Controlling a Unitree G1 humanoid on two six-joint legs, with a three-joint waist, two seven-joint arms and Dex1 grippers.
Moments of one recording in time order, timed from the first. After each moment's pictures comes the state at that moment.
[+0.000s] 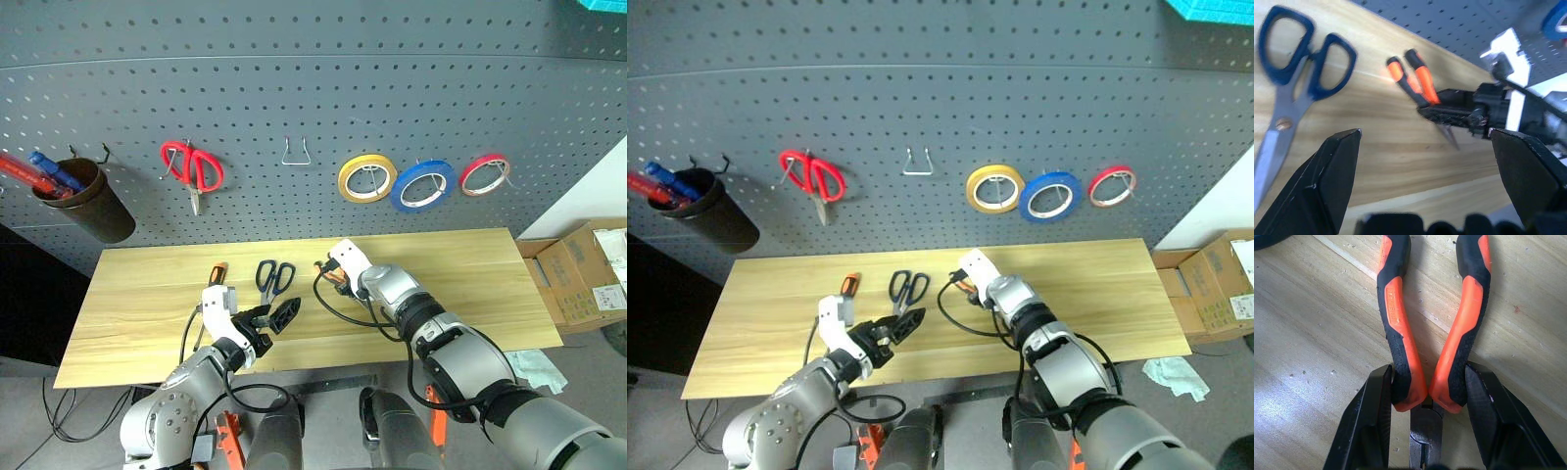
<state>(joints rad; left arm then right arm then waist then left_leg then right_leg) 0.07 0.17 0.23 -0.39 -0.77 0.87 -0.24 -0.92 0.04 0.26 0.99 -0.14 0.57 0.37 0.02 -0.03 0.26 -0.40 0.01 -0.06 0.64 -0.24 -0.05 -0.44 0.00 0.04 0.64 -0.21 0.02</state>
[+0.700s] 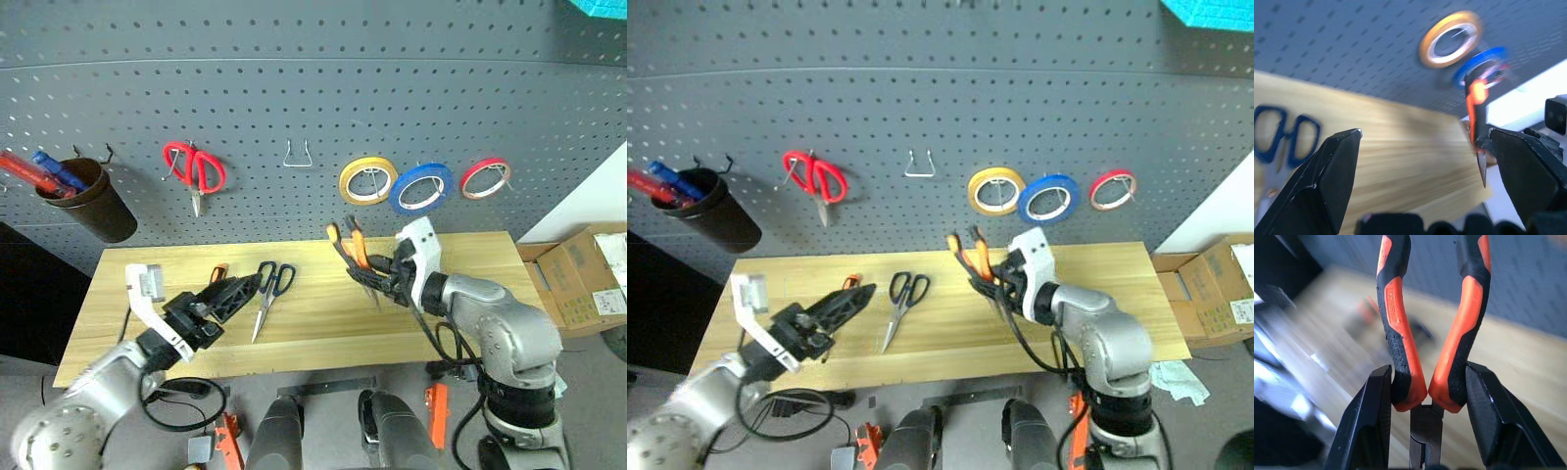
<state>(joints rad) 0.12 0.48 0.53 -0.54 -1.34 0.95 -0.27 -0.41 -0.07 -0.06 -0.58 0.28 1.25 0.61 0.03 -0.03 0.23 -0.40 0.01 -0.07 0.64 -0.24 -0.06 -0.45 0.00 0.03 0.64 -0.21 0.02</state>
